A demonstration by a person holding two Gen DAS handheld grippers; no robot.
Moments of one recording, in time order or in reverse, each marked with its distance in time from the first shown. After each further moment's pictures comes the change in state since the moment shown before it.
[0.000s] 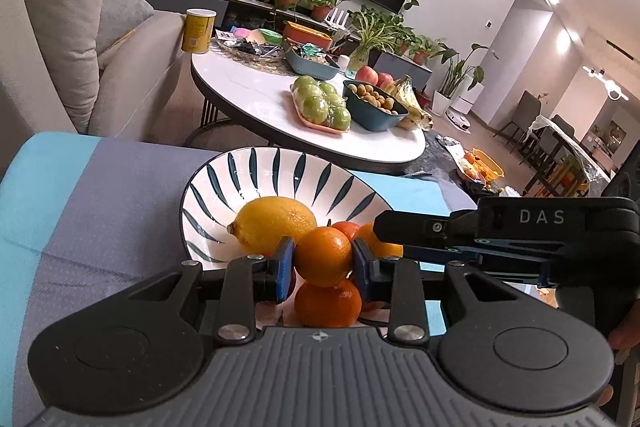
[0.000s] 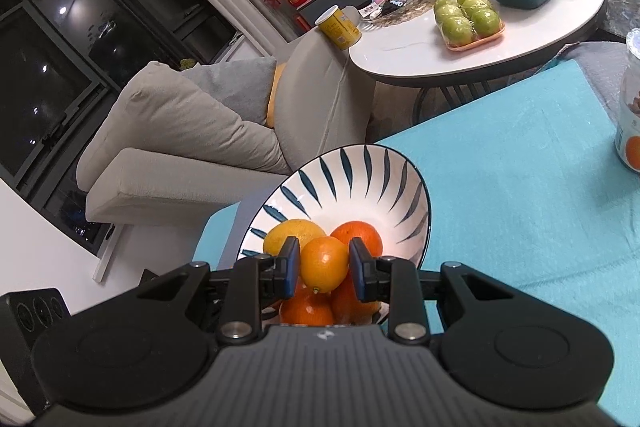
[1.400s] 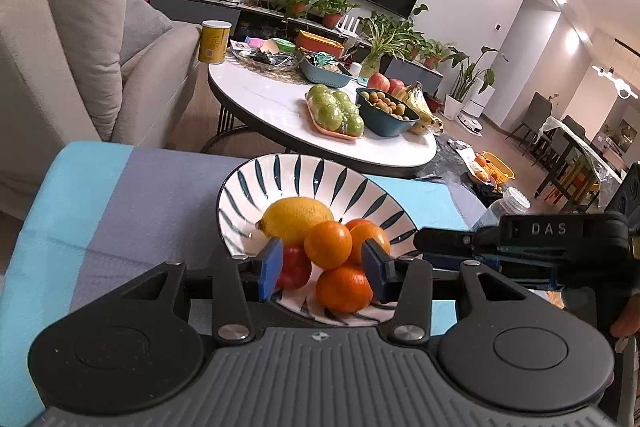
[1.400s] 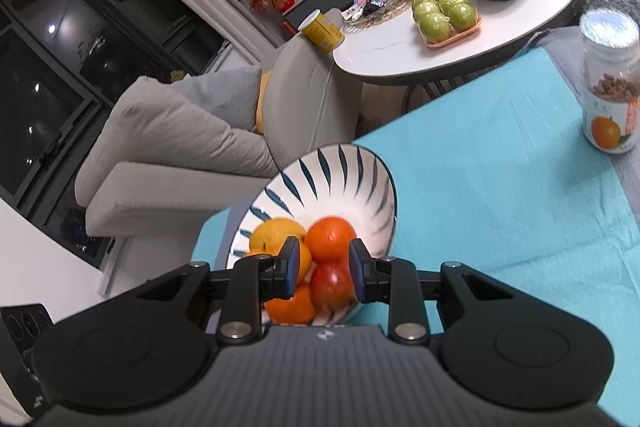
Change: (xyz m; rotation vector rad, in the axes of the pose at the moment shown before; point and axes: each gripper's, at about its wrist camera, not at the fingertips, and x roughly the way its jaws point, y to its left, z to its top) left arm -0.032 0.004 -0.004 0.007 -0.019 0.050; right arm -0.016 -0.014 -0.005 0.055 -0.004 -0.014
